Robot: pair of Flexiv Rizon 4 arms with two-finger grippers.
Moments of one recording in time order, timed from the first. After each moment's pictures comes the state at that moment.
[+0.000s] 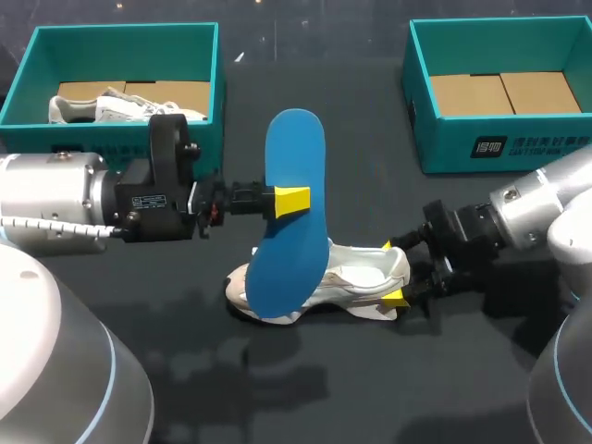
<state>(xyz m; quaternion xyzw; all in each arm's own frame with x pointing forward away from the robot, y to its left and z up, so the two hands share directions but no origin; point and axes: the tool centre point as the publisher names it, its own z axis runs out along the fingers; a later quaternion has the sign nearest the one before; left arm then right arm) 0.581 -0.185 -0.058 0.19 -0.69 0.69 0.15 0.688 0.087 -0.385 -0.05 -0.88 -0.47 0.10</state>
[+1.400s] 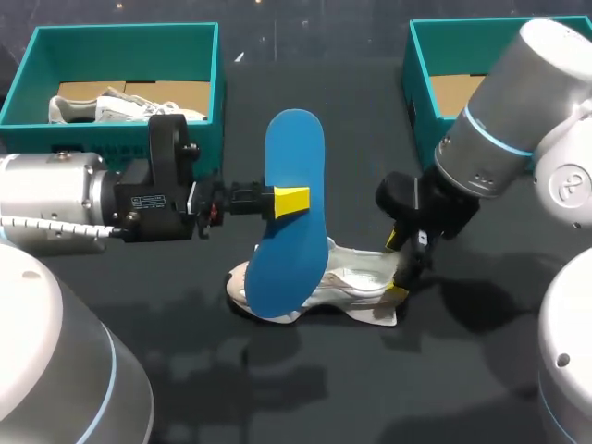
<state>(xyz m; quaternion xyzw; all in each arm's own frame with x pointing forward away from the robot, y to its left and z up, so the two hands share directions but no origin) 0.581 -0.184 -0.059 0.19 -0.69 0.69 0.15 0.673 0.077 -0.326 -0.10 -0.98 -0.17 0.07</state>
